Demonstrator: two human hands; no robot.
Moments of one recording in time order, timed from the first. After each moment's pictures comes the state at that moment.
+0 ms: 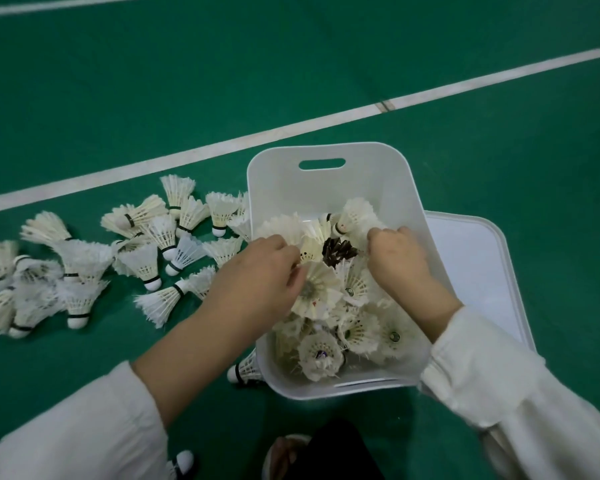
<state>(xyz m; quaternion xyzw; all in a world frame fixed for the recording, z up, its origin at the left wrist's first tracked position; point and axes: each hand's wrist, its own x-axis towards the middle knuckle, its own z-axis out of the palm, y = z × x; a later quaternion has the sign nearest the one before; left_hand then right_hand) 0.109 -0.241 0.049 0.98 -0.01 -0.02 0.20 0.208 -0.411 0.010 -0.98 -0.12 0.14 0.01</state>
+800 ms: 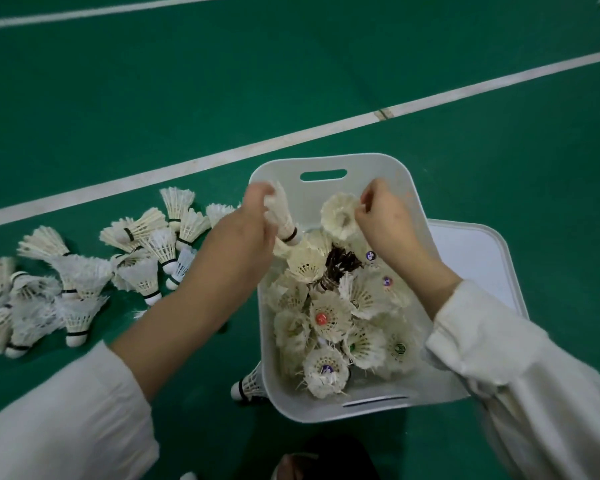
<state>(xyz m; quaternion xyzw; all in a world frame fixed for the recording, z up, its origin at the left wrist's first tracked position) 0.139 -0.214 0.074 0.94 0.08 0.04 0.32 0.252 -0.382 0.027 -0.95 -0.04 0.06 0.30</state>
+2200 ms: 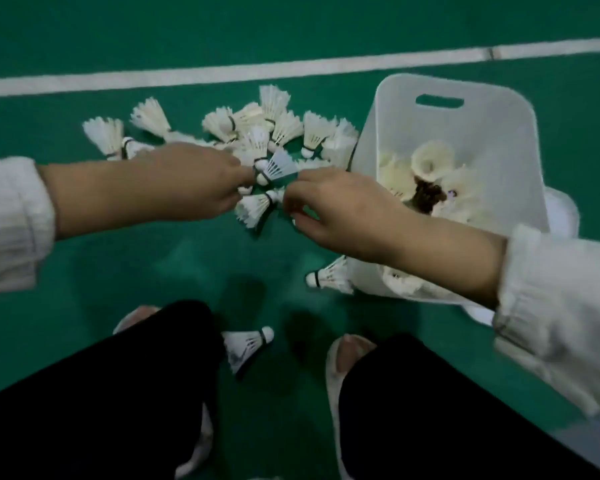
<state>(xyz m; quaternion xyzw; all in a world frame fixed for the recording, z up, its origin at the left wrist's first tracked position) 0.028 -0.046 0.069 0.98 -0.12 -0.15 -0.03 0.084 -0.243 0.103 -0.83 -0.53 0.16 0.09</state>
